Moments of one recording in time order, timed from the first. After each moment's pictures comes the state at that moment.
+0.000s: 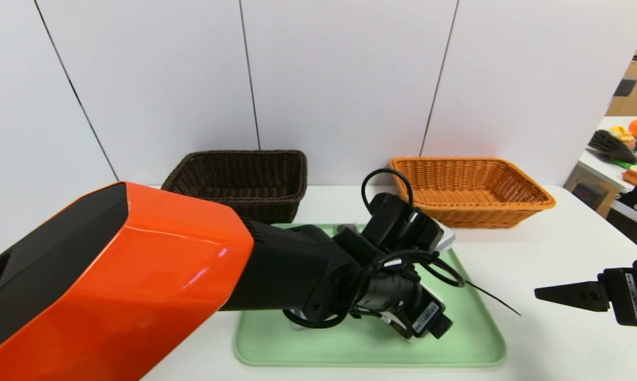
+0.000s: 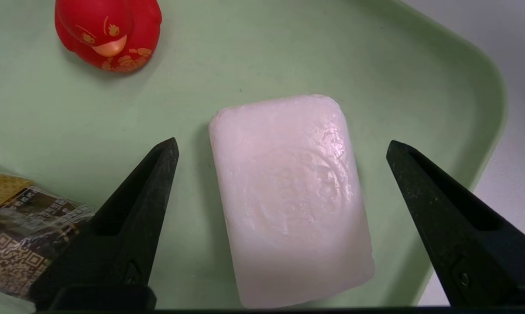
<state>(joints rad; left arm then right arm) -0.98 2.20 -1.54 0.01 -0.08 0.02 0.04 1.24 -0.82 0.45 0.22 0.05</state>
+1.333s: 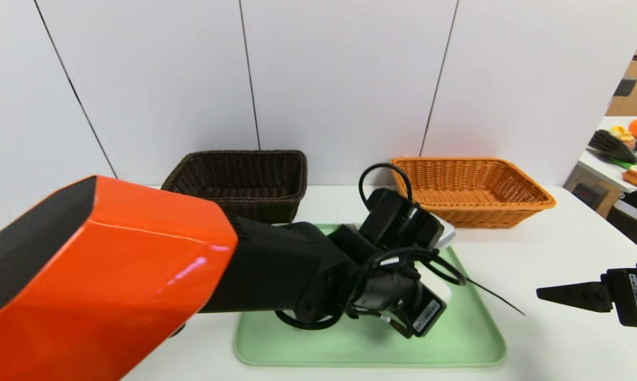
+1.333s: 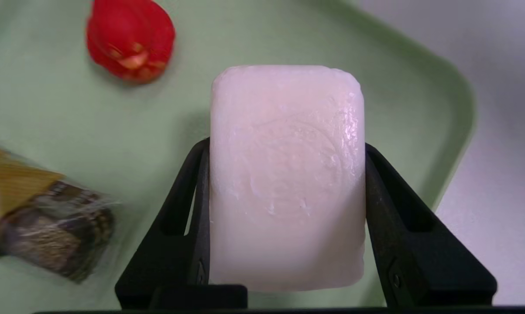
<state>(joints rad) -0.97 2.14 -1.54 0.01 -0.07 0.01 0.04 1.23 -0.82 0.45 0.22 0.05</state>
